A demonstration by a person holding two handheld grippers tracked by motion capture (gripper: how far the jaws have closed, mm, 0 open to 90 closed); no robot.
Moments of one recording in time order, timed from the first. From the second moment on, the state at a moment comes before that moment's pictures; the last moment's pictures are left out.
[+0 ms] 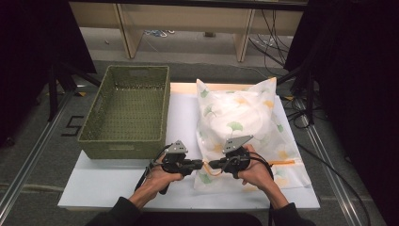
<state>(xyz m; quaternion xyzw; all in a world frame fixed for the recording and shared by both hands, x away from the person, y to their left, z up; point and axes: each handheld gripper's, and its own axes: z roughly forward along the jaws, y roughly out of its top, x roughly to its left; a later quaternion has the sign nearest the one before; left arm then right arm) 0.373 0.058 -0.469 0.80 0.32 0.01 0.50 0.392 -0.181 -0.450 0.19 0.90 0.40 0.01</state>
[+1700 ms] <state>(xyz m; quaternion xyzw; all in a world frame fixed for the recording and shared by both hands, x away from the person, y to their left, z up) 0.374 0.059 -0.469 0.80 0.33 0.00 0.51 0.393 -0.185 -0.444 0.23 0.87 0.45 0.01</state>
